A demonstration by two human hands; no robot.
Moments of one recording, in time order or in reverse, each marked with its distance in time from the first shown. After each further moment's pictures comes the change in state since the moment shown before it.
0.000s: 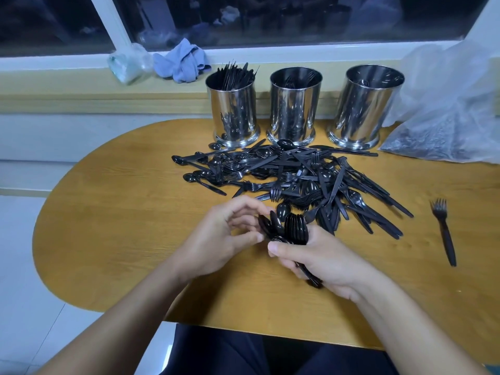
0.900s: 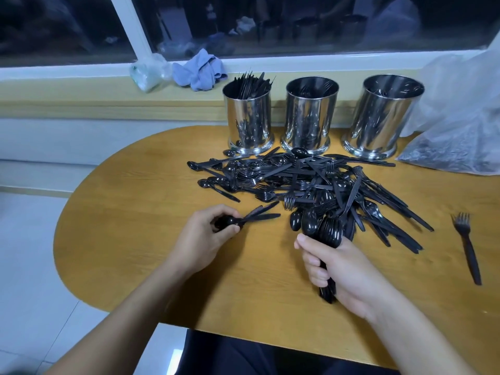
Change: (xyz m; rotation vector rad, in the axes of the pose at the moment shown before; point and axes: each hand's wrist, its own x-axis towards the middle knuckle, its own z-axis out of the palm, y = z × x) left_hand -0.015 -0.038 -0.042 0.344 0.320 -0.245; right_hand 0.003 0.015 -0.002 0.252 0.184 0.003
